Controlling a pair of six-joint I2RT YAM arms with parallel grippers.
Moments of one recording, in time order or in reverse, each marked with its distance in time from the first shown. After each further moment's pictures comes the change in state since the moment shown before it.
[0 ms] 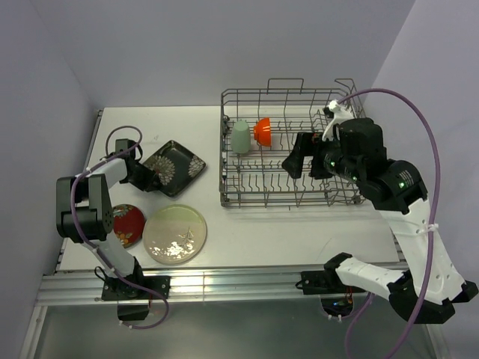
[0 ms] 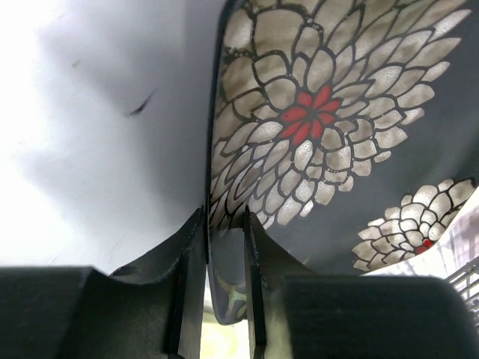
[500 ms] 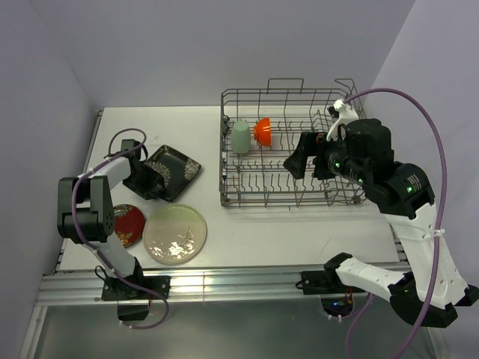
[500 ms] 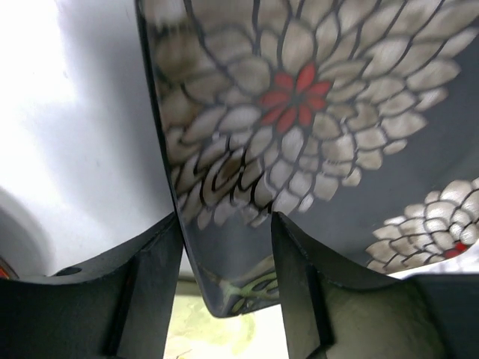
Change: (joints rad) left arm -0.052 -0.012 0.020 -0.124 -0.078 -0.032; right arm 0.000 -0.013 0.024 -0.003 -0.016 -0.001
